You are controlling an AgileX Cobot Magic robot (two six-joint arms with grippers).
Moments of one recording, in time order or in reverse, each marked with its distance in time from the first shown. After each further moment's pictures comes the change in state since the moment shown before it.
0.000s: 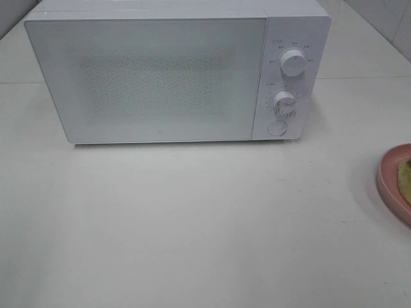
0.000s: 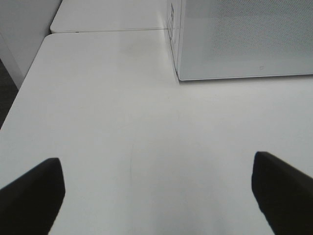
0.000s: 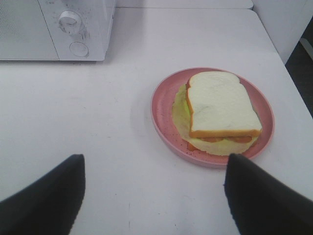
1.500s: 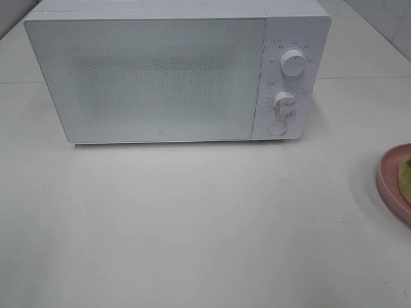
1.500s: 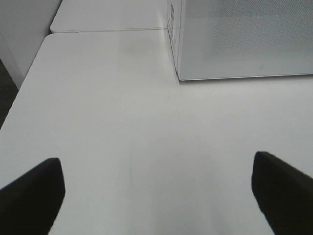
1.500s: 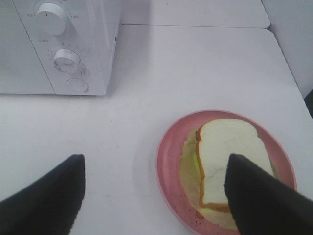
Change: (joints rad) left arm 0.000 0.000 0.000 0.000 0.000 0.000; right arm 0.000 0.569 -0.063 -0.001 -0.448 0.001
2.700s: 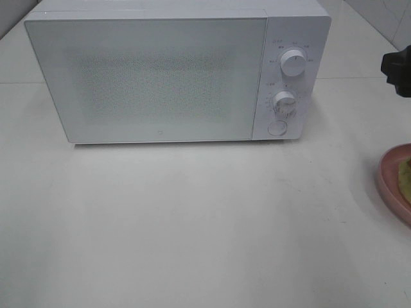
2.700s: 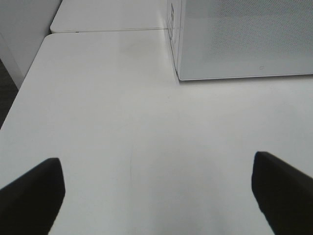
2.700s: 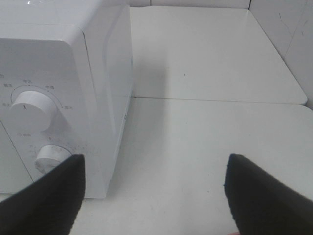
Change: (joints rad) left arm 0.000 0.000 0.000 0.000 0.000 0.000; right arm 0.000 0.569 0.101 0.001 -0.927 0.001
